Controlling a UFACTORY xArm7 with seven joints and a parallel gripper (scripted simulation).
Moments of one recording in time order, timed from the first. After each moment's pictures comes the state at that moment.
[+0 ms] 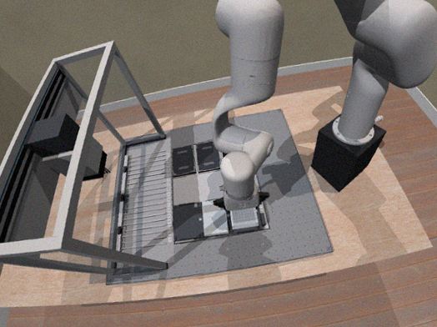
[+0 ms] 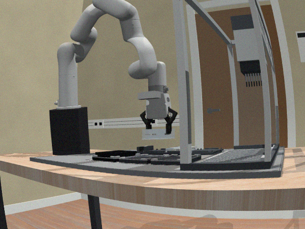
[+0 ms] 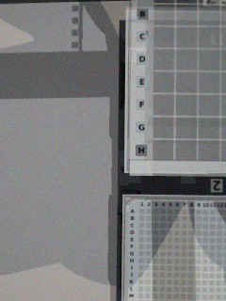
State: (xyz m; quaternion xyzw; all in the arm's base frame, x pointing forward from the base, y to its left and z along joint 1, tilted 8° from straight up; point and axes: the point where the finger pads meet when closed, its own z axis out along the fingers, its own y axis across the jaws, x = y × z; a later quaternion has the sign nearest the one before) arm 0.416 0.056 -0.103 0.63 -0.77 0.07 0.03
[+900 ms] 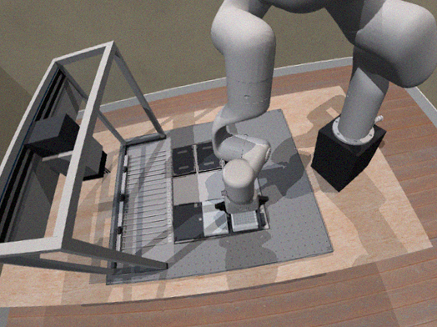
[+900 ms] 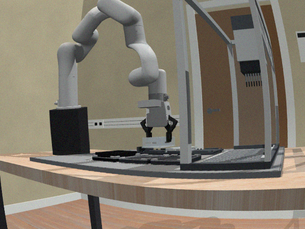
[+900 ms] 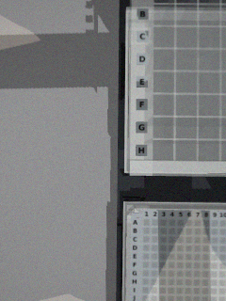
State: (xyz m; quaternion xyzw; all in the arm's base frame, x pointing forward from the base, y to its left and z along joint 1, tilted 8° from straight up) arm 0.418 0.052 -0.136 0.63 -0.77 0.07 0.03
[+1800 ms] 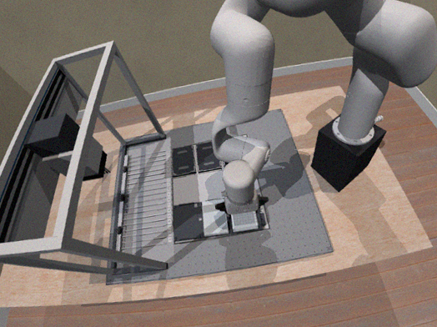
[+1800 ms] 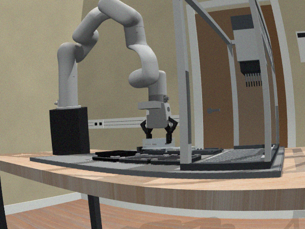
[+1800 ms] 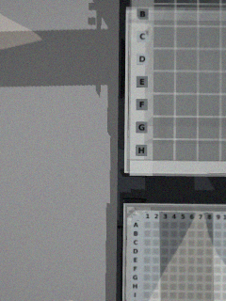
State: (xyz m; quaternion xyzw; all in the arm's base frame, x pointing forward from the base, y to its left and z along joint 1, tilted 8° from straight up) arm 0.418 0.051 -0.141 0.63 -0.77 0.07 0.03
